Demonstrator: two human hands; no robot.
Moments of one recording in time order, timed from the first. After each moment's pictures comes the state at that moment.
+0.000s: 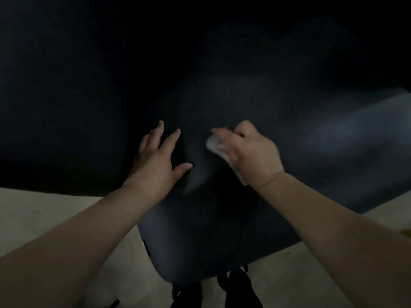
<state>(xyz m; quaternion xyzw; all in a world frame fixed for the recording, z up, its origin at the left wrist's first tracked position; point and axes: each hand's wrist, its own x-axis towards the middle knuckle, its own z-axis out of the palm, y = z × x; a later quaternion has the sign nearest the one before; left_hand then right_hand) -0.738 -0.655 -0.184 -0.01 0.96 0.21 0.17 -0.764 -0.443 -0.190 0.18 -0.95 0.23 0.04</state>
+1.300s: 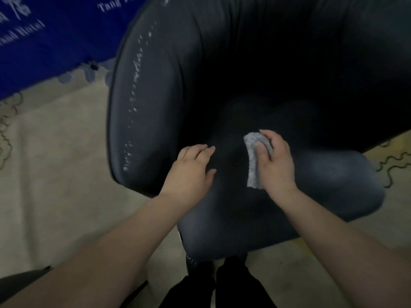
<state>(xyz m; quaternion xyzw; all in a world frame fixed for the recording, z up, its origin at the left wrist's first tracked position) -0.755 -0.626 0.053 0.04 0.97 0.21 0.11 -0.792 -0.427 0.018 -0.10 -0.87 0.49 -0.06</state>
